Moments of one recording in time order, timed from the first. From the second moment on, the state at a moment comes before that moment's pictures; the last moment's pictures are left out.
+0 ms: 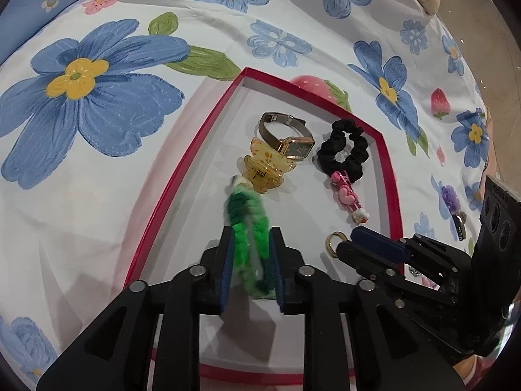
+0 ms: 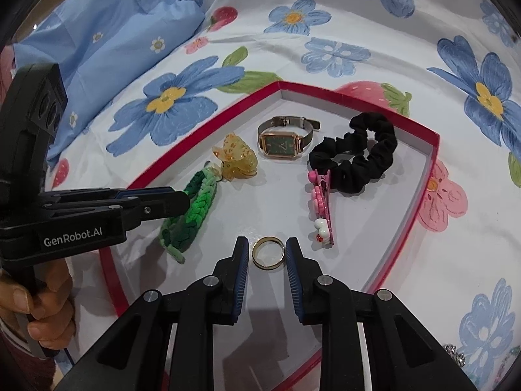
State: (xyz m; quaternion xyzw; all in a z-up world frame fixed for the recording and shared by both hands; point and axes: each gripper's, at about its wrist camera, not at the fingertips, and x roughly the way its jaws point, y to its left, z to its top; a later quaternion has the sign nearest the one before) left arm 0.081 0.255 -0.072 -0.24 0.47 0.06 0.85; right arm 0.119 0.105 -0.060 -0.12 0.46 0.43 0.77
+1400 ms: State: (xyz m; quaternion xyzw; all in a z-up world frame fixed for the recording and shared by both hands) left arm 0.065 0.091 -0.035 -0.16 0.47 -0.05 0.86; right arm 0.093 -0.159 -0.019 0.06 0.43 0.28 0.86
